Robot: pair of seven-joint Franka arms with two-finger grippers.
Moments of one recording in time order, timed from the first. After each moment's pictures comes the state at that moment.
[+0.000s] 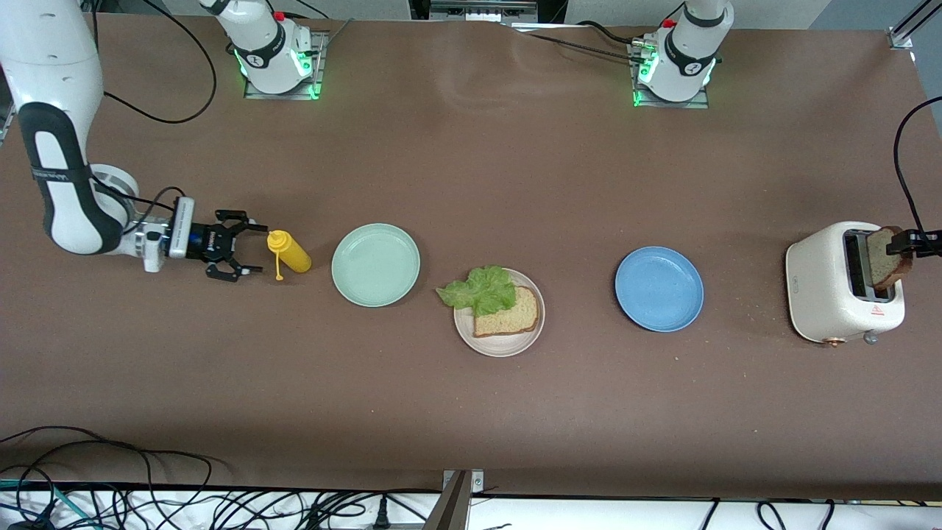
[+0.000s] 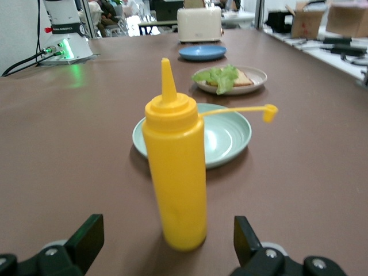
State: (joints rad) left arm 0.29 0.40 0.17 -1.64 0.07 1.89 0.52; right arm -0.07 0.57 -0.26 -2.01 1.12 1.70 -2.53
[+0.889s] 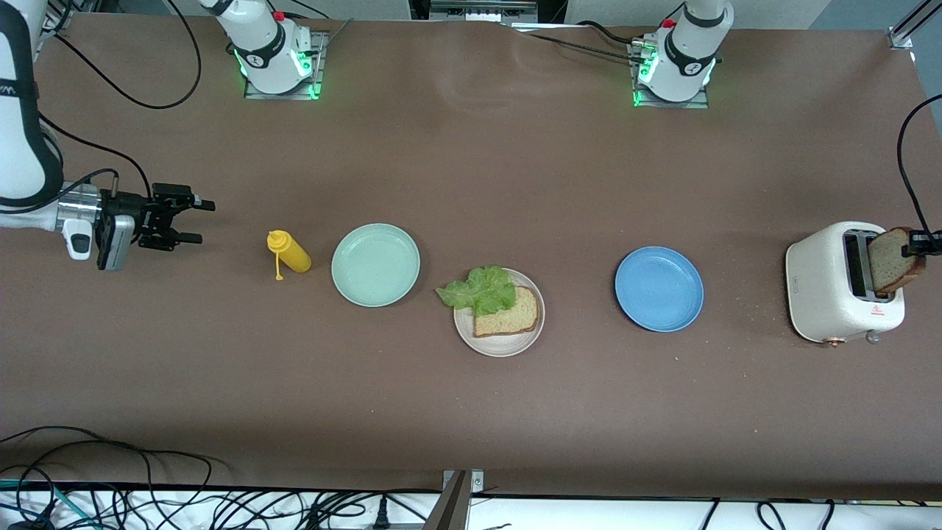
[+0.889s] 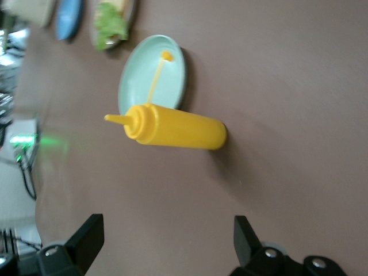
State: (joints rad) left arm 0.29 0.38 0.17 -1.59 0.07 1.85 0.52; right arm 0.00 0.27 -0.29 -2.00 0.65 1.77 -1.06
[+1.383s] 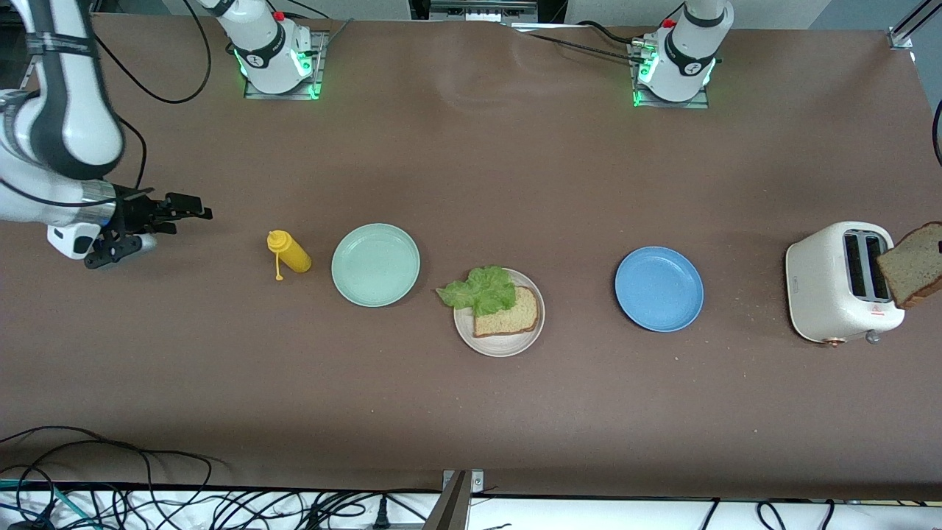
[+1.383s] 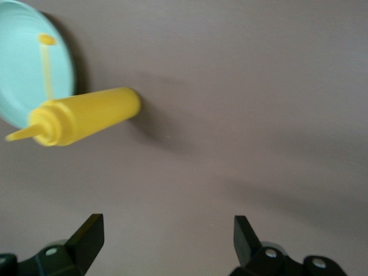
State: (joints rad) left arm 0.28 0.36 0.16 -1.37 -0.06 1.62 0.56; right arm 0.03 0.18 -0.14 -2.00 0.16 1.92 -0.40
